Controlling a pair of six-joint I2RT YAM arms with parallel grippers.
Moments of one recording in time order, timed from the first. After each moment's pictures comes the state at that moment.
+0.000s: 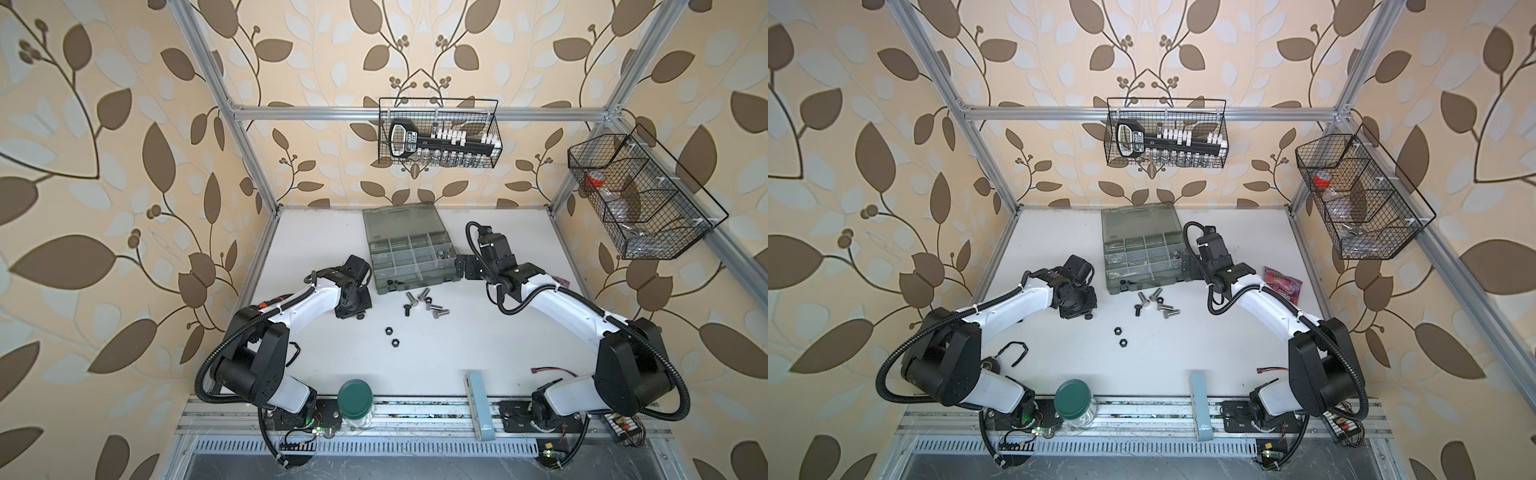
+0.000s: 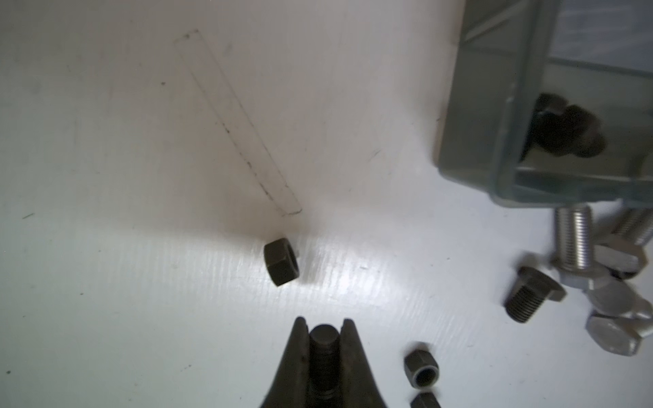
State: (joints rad) left arm -0.41 1.48 0.94 -0.70 0.02 -0.71; right arm 0.39 1.46 1.00 -0.32 0.19 0.37
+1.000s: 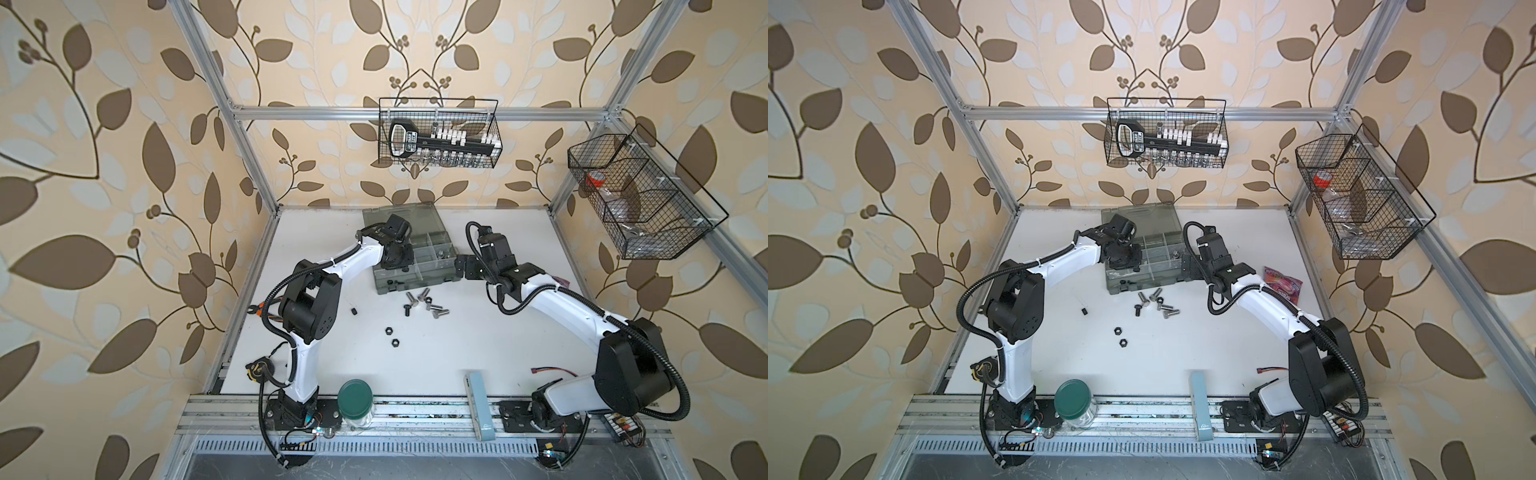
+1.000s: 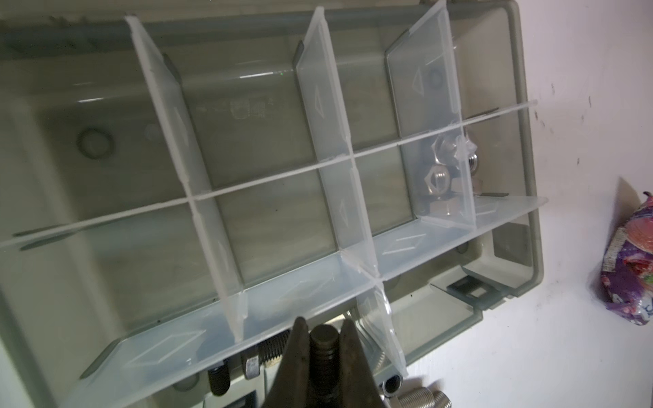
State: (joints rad) left arm -0.51 2.02 1.59 -0.61 0.13 -0.56; right arm 0.39 1.46 1.00 -0.32 0.19 0.37
